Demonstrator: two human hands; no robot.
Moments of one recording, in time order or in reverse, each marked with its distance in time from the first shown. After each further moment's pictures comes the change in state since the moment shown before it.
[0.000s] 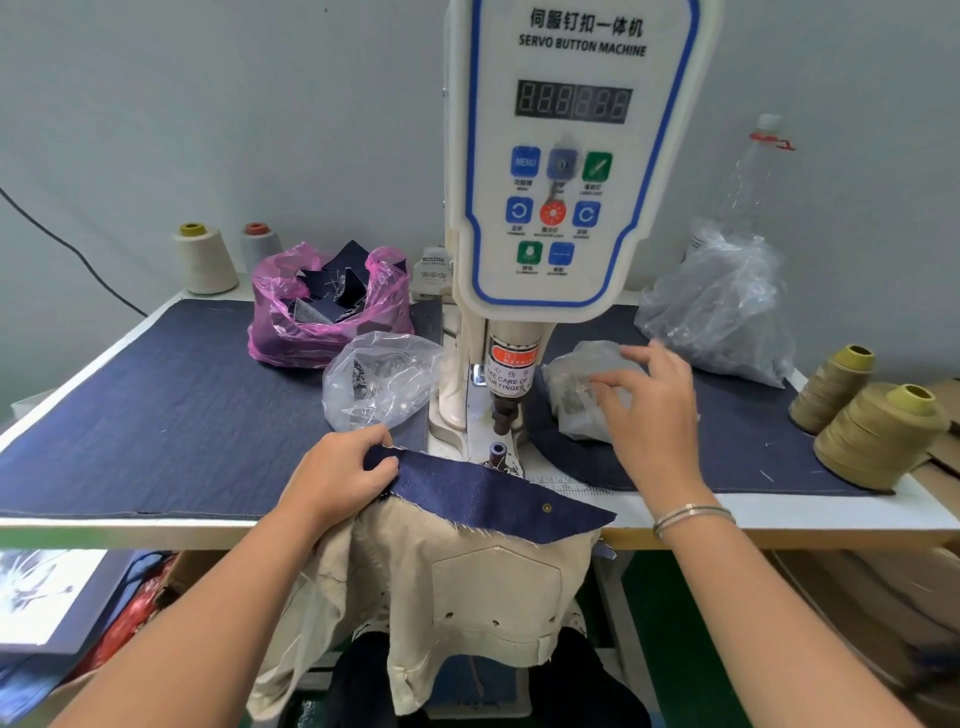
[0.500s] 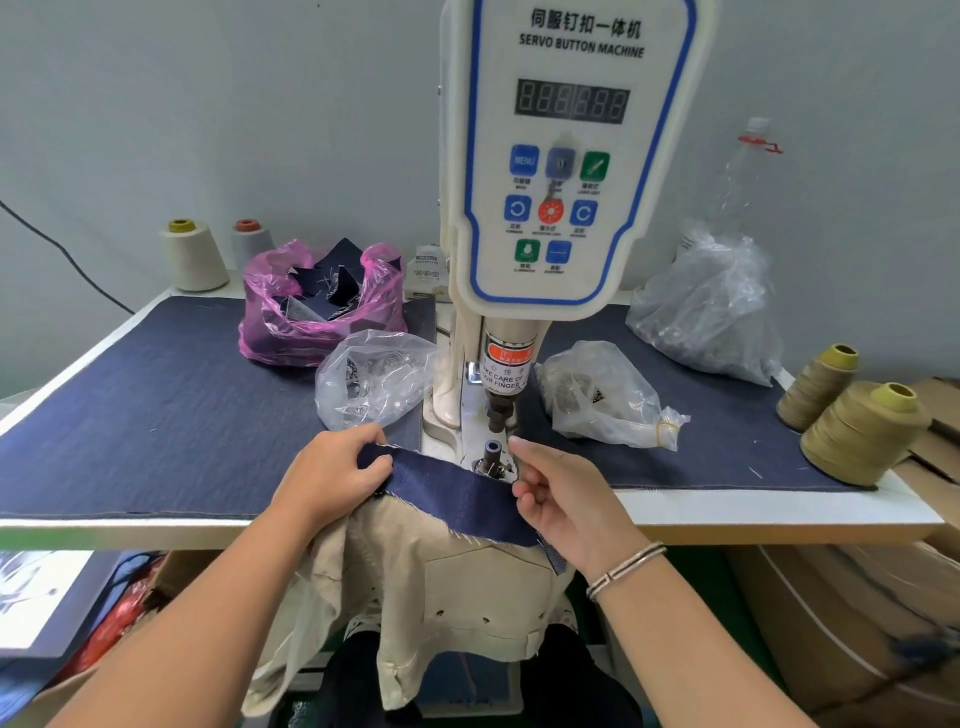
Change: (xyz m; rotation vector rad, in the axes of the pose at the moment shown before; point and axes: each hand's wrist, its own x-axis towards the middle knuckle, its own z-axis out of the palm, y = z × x) left_hand 0.000 -0.005 0.003 -0.015 0.010 0.008; right_hand -0.052 -0.051 0.017 1.204 -0.547 1.083
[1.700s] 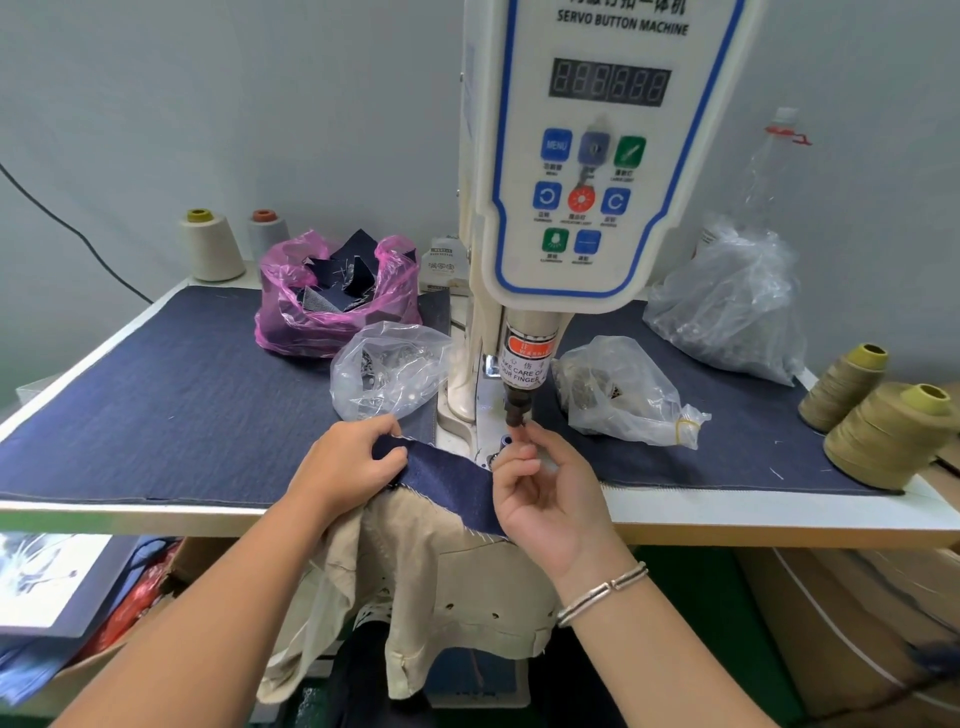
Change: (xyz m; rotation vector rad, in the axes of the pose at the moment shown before) left_hand 0.002 -0.003 0.002 -0.008 -0.007 -0.006; right_hand -0.020 0.000 0.040 0.912 -0.150 0.267
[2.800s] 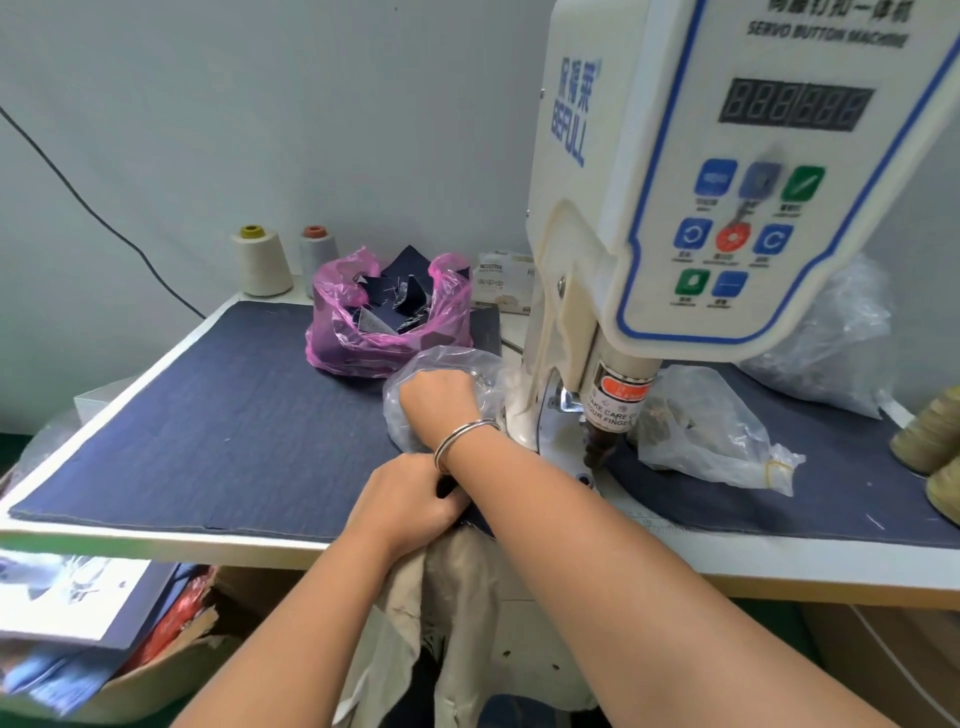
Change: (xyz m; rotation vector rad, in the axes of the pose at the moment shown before) left_hand 0.002 0.001 -0.002 0.074 -0.030 0.074; right_hand 0.184 0.072 0.075 2.880 0.104 0.733
